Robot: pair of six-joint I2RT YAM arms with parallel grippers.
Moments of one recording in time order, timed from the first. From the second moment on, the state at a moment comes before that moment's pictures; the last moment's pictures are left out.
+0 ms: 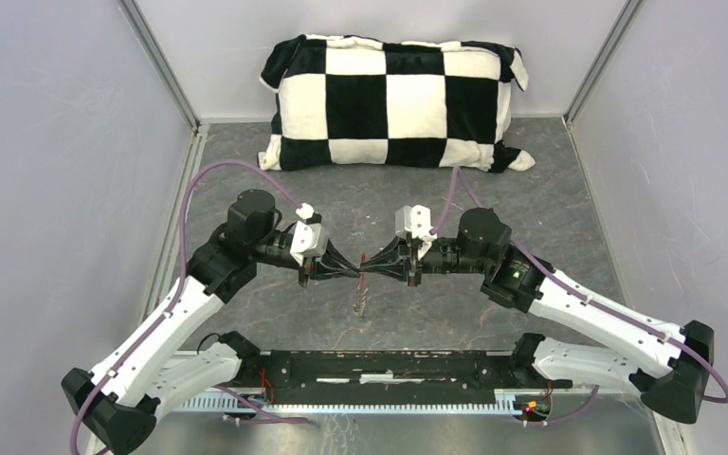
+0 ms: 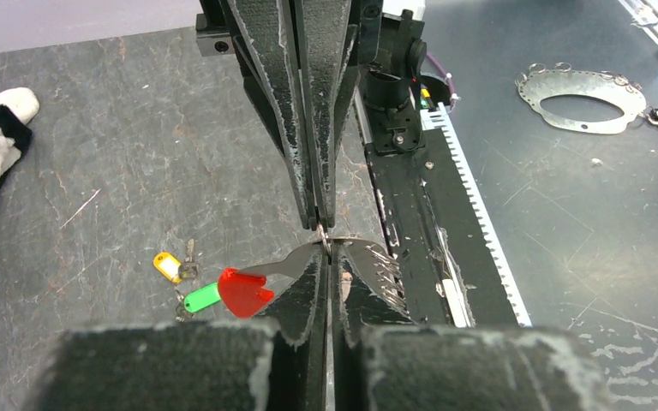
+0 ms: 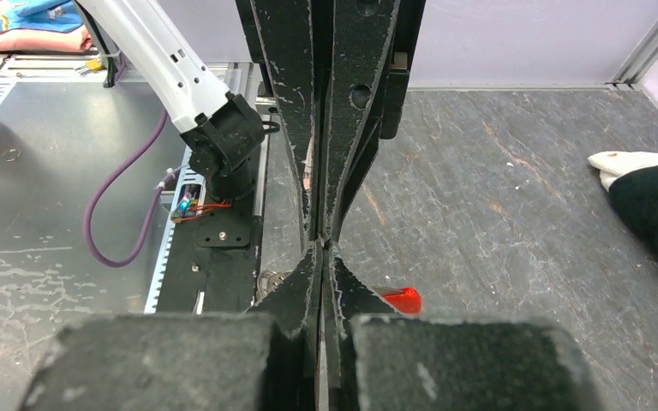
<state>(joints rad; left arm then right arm) -0.60 0.89 0.91 -0.39 1.09 0.41 0.96 1.00 0.88 0.06 -0.57 -0.08</state>
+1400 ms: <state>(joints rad) -0.60 0.86 0.86 -0.46 1.00 0.41 0.76 0.93 0.74 0.00 -0.02 0.06</state>
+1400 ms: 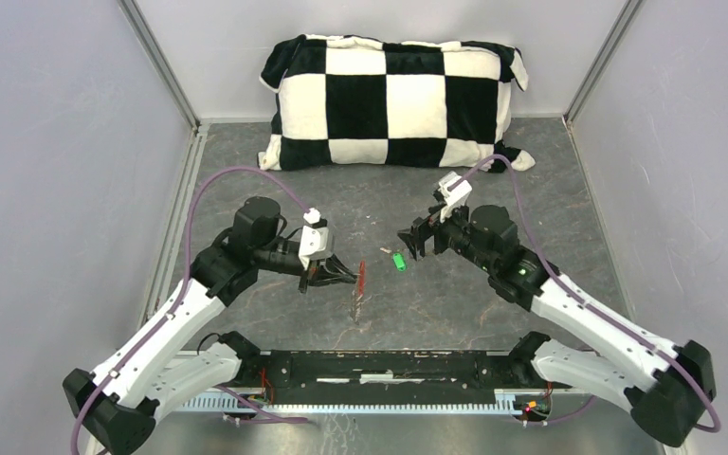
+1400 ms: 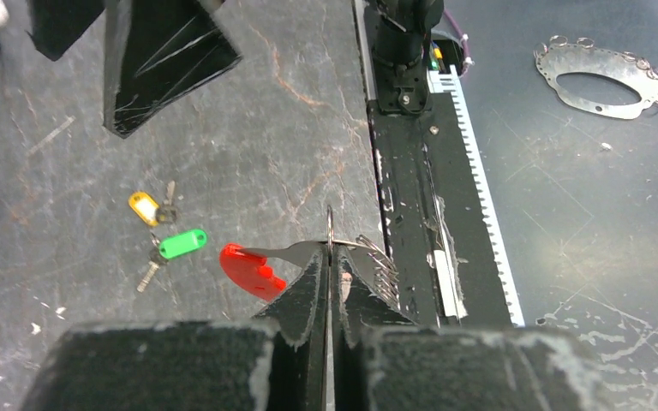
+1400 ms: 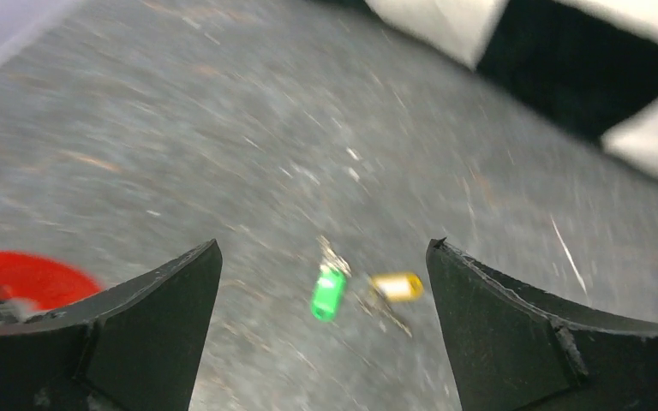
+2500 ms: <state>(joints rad) -0.60 0.92 0.88 -0.65 0.87 0.43 0.47 1.63 0.82 0.00 -0.64 -0.63</state>
